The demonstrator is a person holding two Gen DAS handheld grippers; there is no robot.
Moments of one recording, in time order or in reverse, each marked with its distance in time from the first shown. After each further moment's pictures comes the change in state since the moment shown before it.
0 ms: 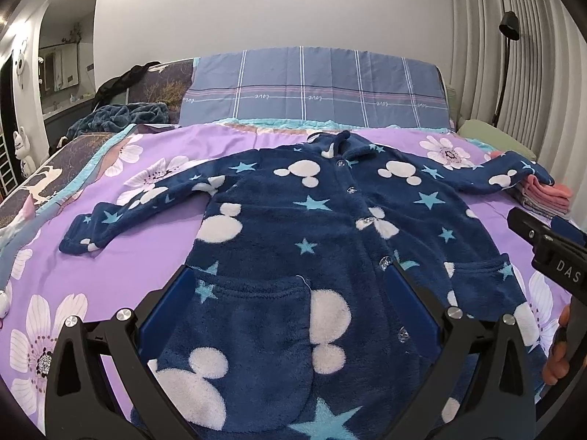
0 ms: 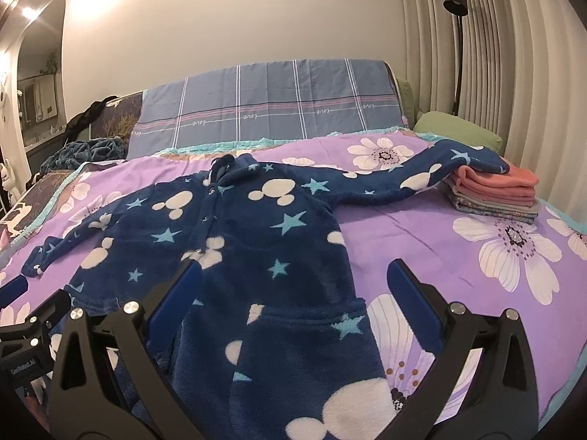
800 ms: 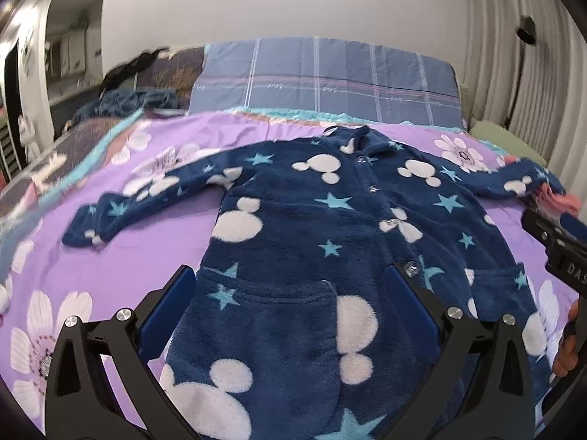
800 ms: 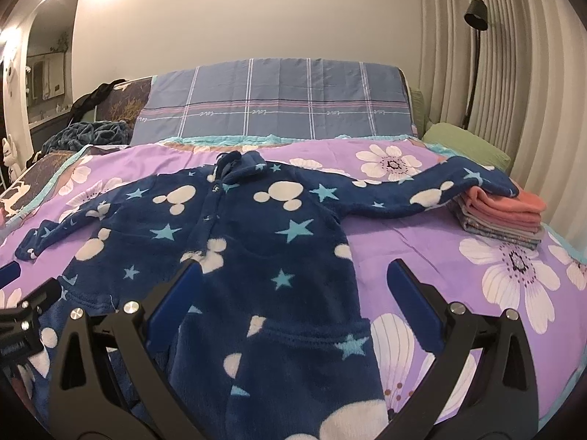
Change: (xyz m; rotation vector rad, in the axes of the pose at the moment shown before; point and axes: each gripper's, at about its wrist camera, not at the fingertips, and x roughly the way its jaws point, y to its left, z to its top) left arm 0.020 0.029 0.010 -0.064 0.056 0.015; right arm 0.017 0.014 0.017 -0.092 0.011 0.007
